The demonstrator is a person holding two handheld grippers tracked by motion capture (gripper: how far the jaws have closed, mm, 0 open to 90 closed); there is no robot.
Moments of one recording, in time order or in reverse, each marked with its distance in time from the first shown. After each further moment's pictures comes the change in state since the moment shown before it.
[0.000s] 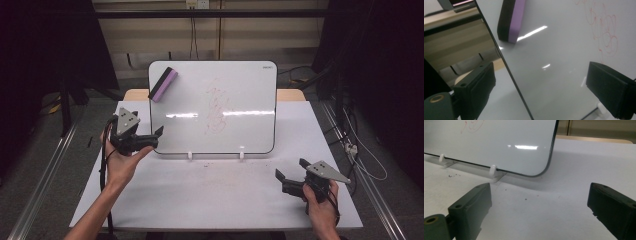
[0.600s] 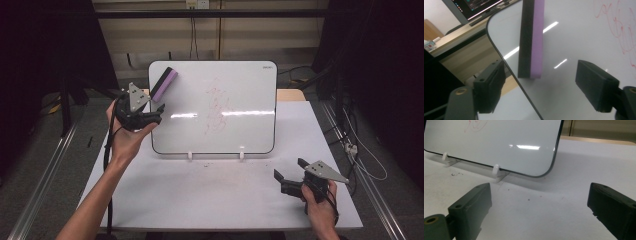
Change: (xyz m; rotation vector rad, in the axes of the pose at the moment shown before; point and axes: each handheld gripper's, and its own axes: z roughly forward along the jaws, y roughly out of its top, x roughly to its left) left arm 0.011 0.049 0.026 0.018 0.092 0.143; right arm 0.003 0.000 0.001 0.003 0.016 -0.017
